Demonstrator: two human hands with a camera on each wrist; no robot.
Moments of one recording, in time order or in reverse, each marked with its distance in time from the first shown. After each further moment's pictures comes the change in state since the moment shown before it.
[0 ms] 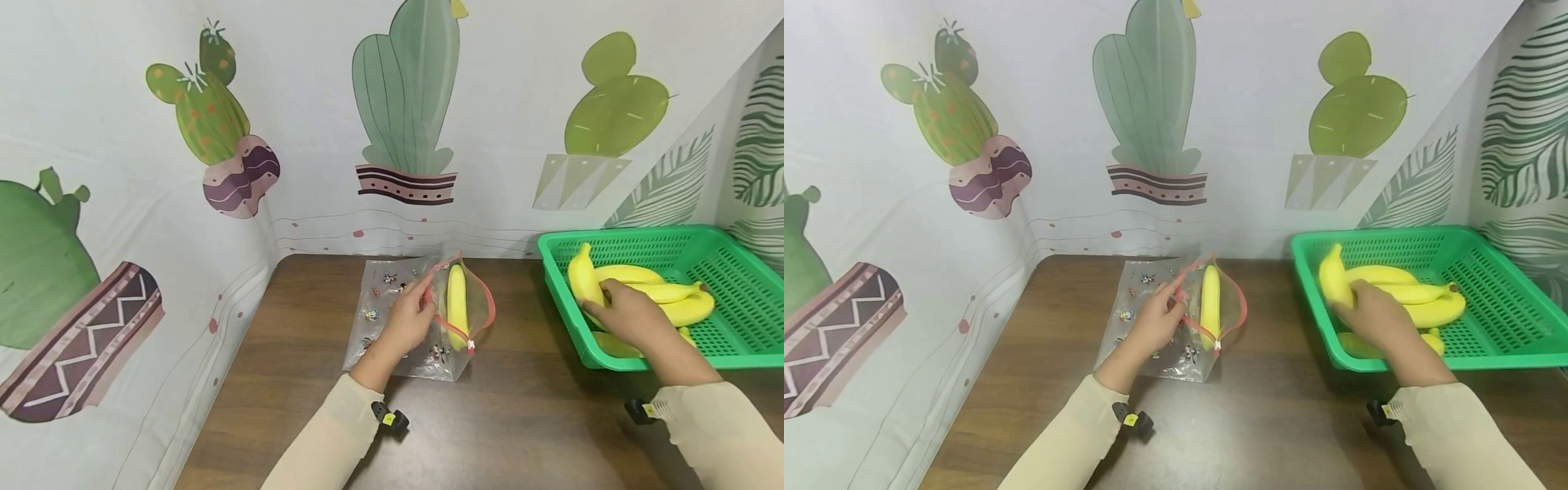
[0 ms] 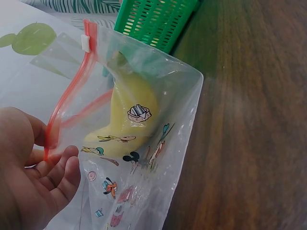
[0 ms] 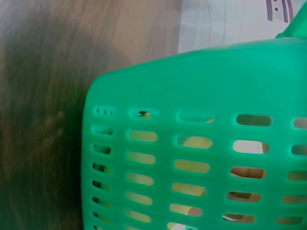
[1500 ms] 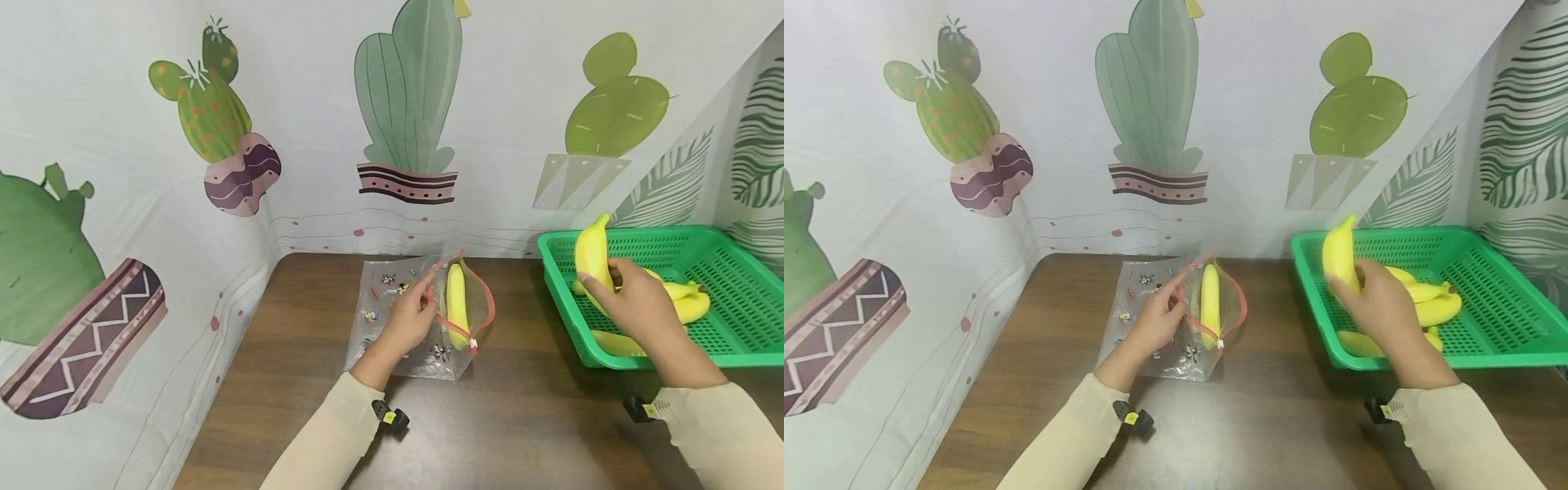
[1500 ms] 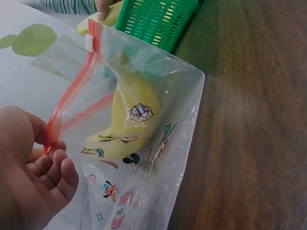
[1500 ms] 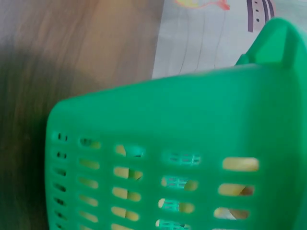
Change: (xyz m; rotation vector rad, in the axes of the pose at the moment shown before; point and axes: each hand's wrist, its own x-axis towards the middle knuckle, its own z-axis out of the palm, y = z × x) left_hand -0.001 0.004 -0.002 -0.048 -0.030 -0.020; right_hand -0.009 -0.028 -0.016 0.120 0.278 0.004
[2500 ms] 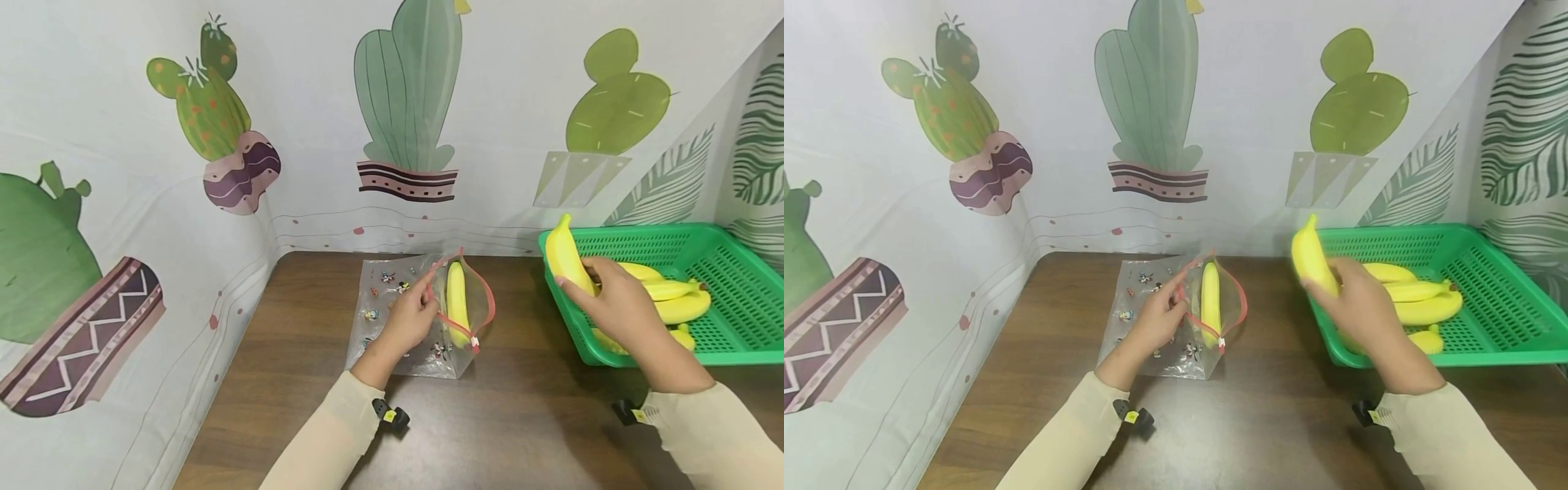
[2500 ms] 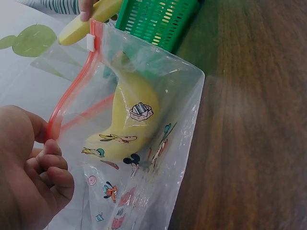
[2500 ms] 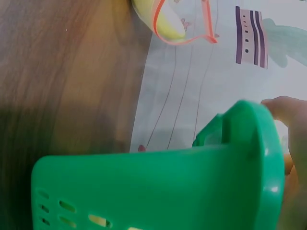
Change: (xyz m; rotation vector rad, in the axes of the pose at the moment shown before) left_hand 0.001 -0.001 0.002 -0.025 0.007 0.005; right_hand -0.009 -0.036 0.006 0.000 0.025 -0.095
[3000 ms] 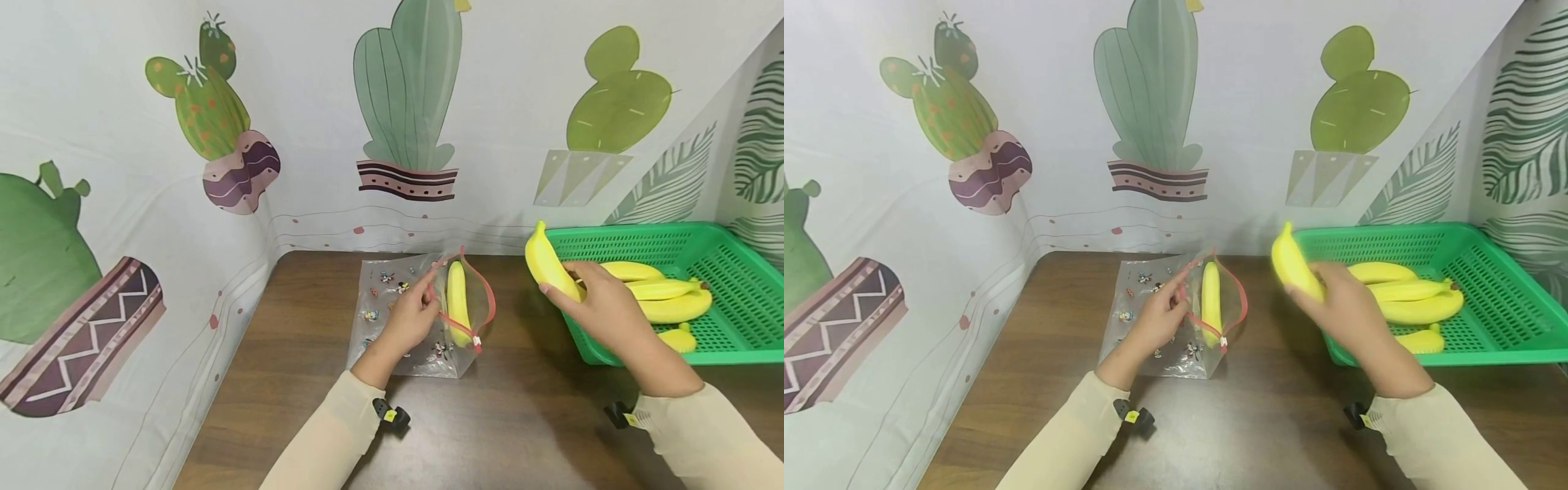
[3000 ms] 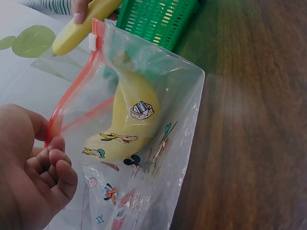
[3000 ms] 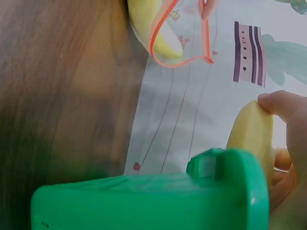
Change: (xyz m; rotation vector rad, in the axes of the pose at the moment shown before) left_hand 0.000 0.001 0.000 -0.002 -0.012 -0.010; right_hand -0.003 -0.017 0.010 0.014 -0.020 -0.031
